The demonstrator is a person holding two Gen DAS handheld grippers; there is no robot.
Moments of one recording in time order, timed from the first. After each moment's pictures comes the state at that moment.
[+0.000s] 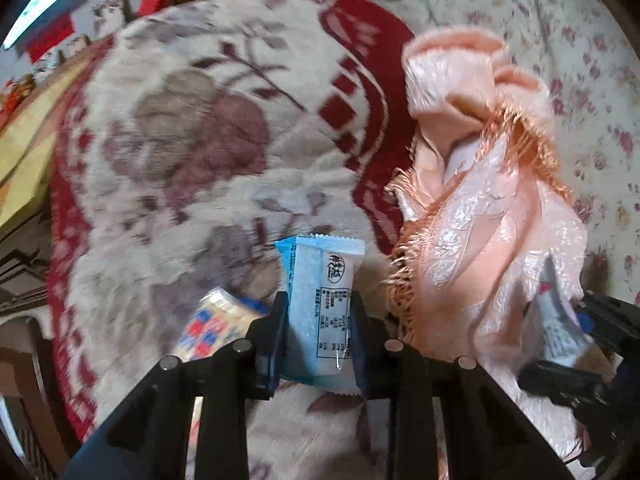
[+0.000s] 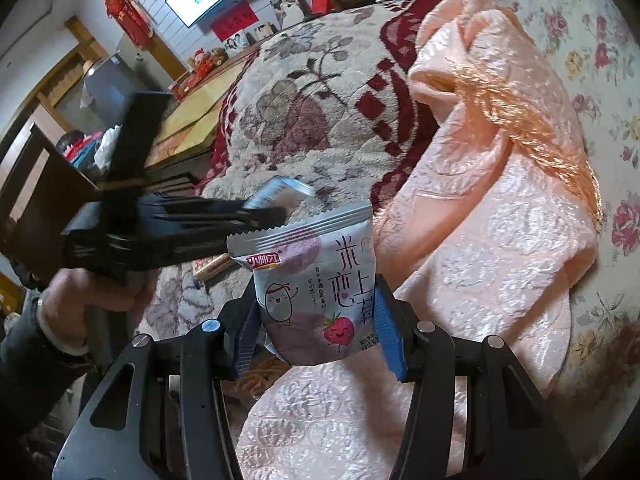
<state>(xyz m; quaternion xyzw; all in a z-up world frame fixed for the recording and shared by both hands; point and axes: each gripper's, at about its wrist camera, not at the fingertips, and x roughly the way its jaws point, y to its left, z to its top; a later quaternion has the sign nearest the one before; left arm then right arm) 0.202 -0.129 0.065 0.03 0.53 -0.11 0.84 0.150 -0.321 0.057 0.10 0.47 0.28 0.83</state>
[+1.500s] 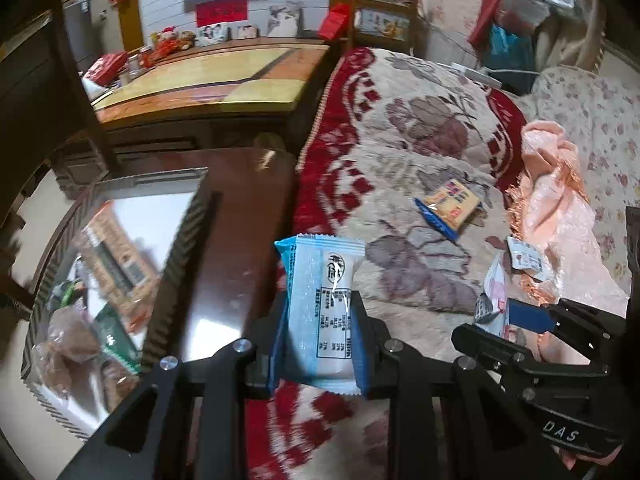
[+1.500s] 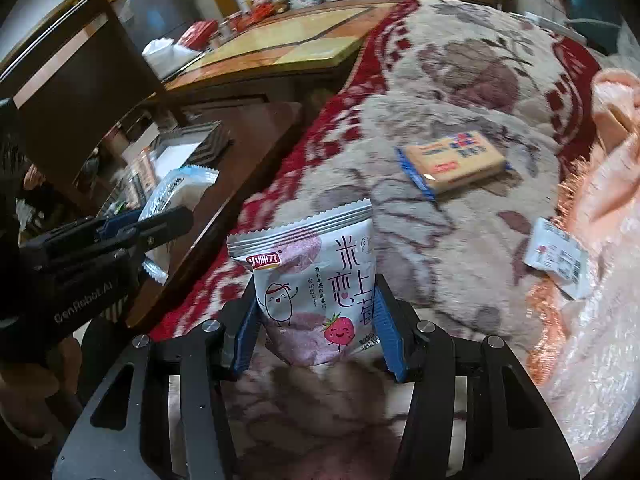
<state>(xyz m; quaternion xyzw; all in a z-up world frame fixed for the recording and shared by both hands) -0.053 0.076 0.098 -0.07 0.44 0.10 0.89 0.000 -0.084 0.060 -0.03 0.48 0.32 0.82</state>
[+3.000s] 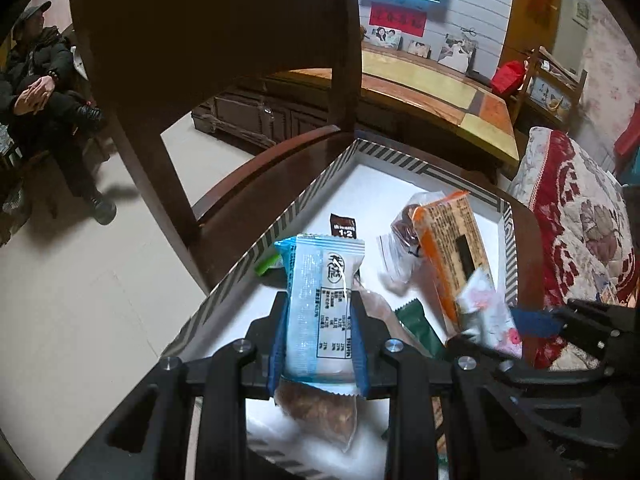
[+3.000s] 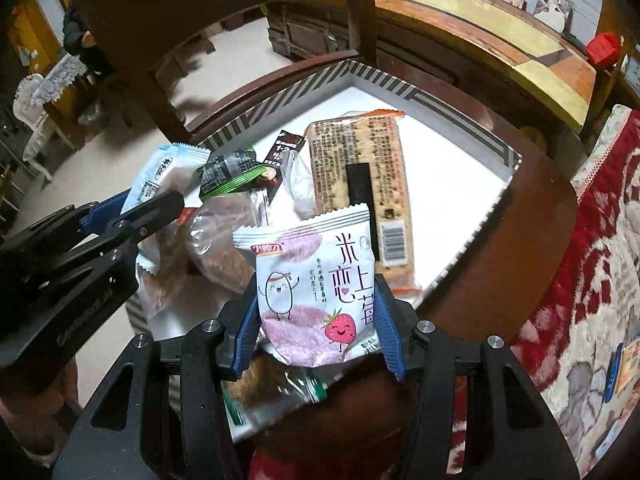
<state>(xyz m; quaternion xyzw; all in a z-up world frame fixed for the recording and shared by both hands) -0.154 0.308 0.075 -0.17 0.40 0.31 0.85 -0.048 0.220 0.049 -0.22 0.48 0.47 0.71</state>
